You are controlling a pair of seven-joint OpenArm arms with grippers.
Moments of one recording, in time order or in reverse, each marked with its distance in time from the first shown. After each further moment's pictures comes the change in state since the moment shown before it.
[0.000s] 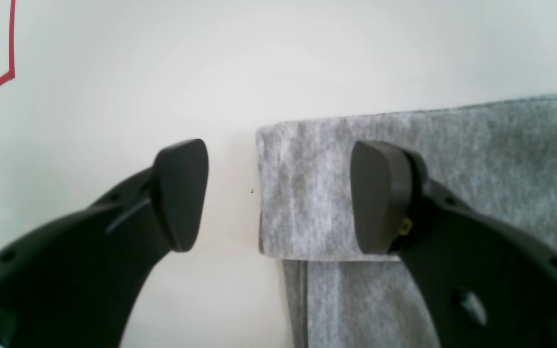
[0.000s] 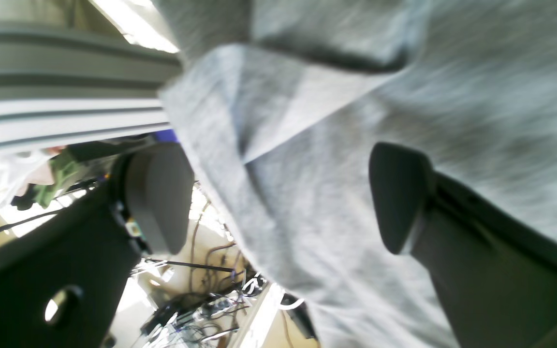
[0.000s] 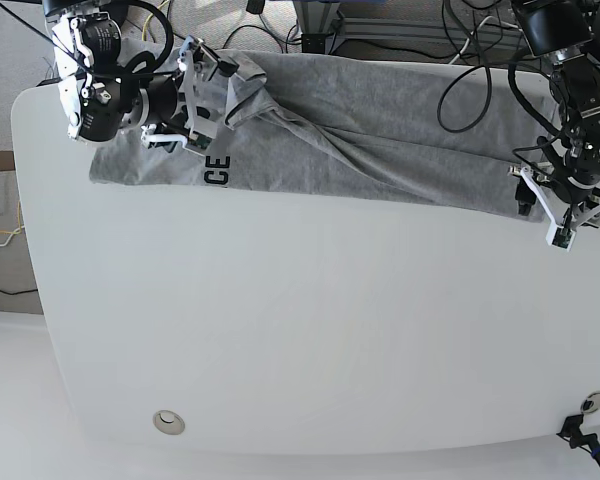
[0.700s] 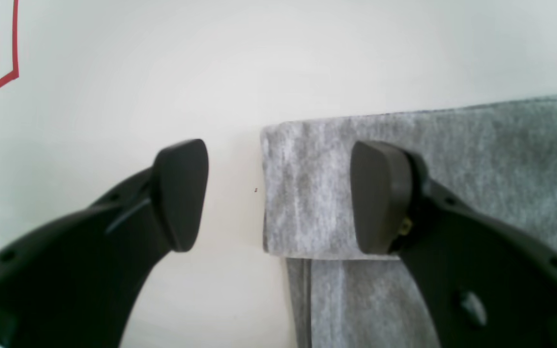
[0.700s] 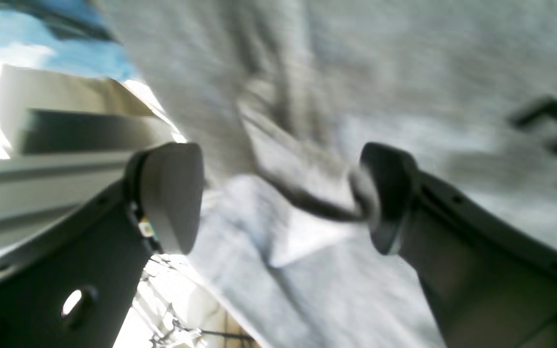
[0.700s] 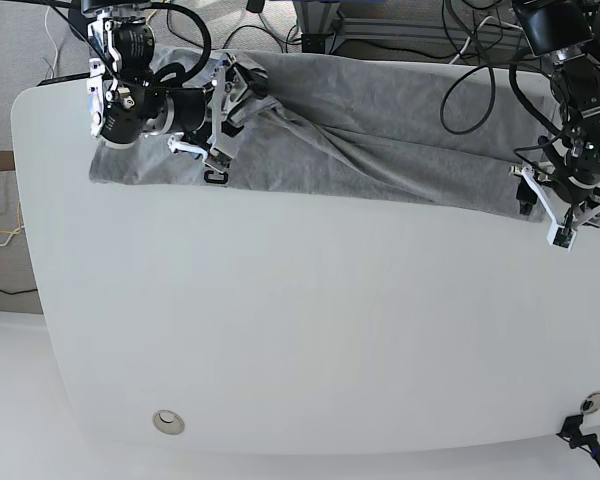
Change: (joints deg) left arm 0.1 -0.2 0.0 0.0 0.0 0.0 0.0; right arm 1.5 -12.5 4.2 -3.3 -1.4 -0.2 0.3
